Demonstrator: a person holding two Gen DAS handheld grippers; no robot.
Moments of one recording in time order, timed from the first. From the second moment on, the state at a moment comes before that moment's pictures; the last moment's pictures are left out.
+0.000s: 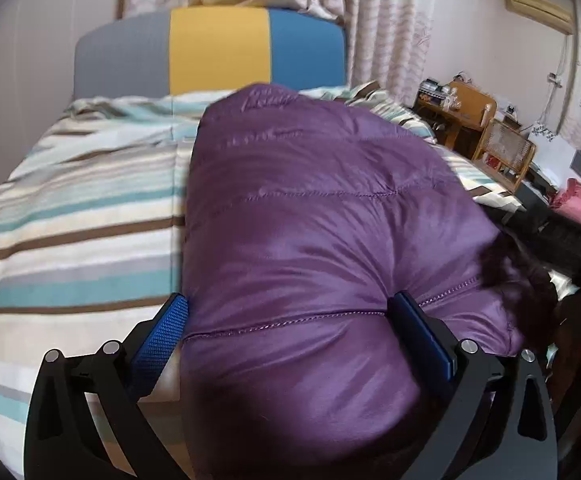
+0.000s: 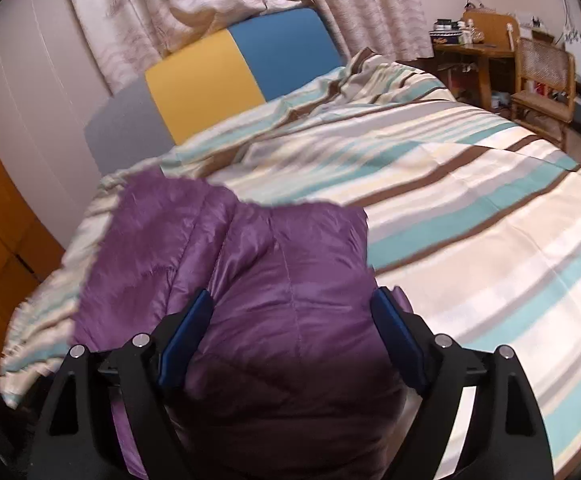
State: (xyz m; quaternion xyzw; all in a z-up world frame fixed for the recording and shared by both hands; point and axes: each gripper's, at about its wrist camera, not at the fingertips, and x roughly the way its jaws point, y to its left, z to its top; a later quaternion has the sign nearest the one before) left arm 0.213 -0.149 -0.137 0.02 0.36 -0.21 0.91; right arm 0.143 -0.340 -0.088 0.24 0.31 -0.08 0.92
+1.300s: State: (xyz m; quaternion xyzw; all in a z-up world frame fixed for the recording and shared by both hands) left arm 0.209 -0.140 -0.100 -0.06 0.41 -0.26 0.87; right arm 0.110 -0.311 -0.093 0.32 0.35 0.10 0.88
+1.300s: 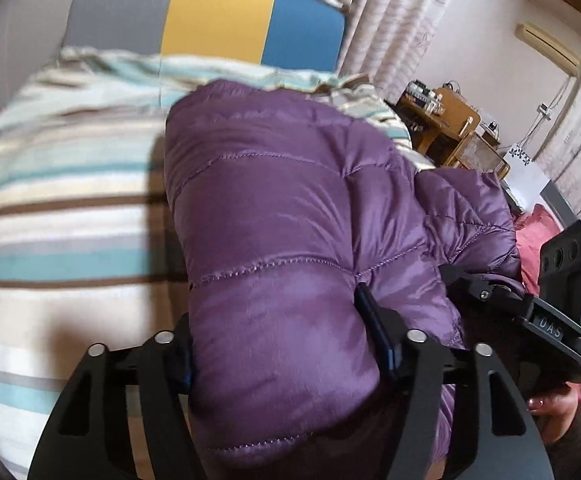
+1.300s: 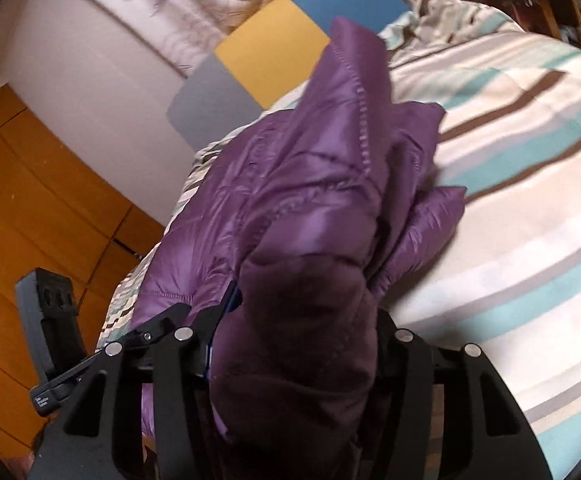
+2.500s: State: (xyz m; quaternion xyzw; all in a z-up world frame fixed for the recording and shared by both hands) left arm 0.181 0.121 -0.114 -0.12 0.34 0.01 0.93; right arm 0.238 -0.079 -0.121 0.17 0.41 0.22 0.87
